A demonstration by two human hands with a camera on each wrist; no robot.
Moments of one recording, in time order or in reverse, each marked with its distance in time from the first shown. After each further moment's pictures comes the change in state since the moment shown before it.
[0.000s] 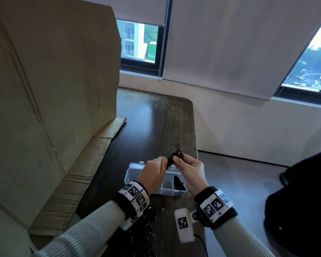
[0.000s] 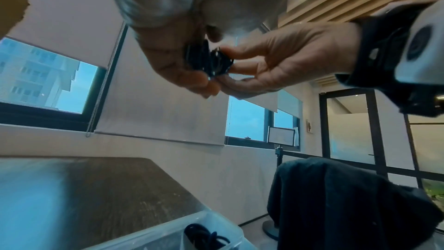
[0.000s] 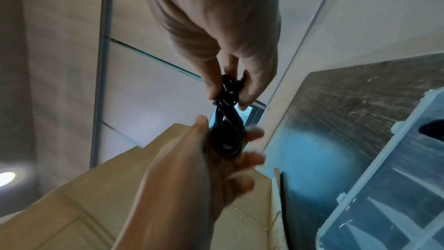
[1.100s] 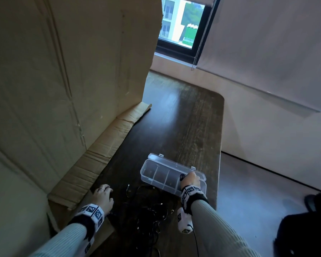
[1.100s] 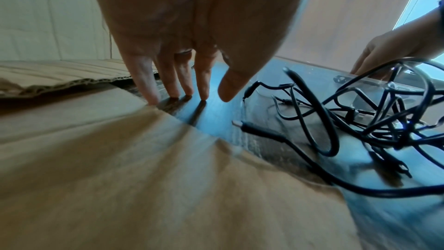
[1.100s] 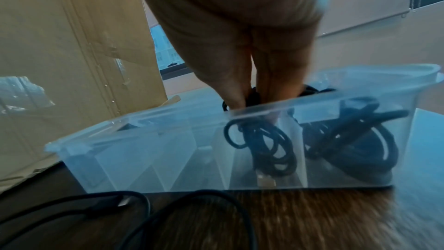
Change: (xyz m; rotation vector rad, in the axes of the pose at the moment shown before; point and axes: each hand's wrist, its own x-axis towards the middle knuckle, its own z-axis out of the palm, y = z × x) left_hand -0.138 -0.225 -0.030 0.565 -0.114 -0.700; right_hand 0.086 0.127 0.002 -1.525 0.024 0.283
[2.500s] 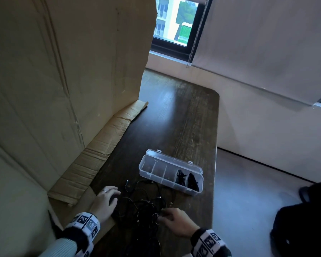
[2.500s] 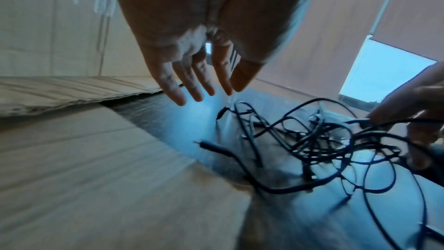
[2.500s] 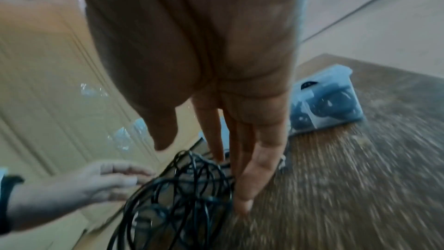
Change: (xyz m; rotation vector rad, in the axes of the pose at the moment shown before) left_hand -0.039 0.000 -0.004 -0.348 0.073 0.252; right_hand -0.119 0.069 0.028 0.052 -0.525 -0.520
